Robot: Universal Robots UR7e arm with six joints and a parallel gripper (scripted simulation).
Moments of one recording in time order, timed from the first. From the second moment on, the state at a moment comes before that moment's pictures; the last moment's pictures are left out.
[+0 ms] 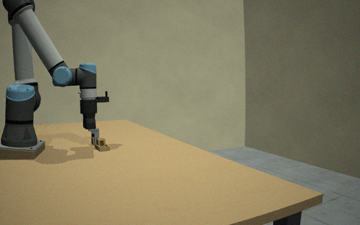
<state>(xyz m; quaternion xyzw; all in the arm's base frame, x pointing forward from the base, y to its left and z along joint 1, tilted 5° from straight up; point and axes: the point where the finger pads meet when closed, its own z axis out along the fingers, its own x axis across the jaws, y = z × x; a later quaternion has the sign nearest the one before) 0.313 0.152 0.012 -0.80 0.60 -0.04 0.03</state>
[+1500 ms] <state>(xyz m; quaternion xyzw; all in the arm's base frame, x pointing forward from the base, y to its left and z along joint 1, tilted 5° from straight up) 0.304 0.152 0.102 -0.80 0.60 -0.04 0.03</state>
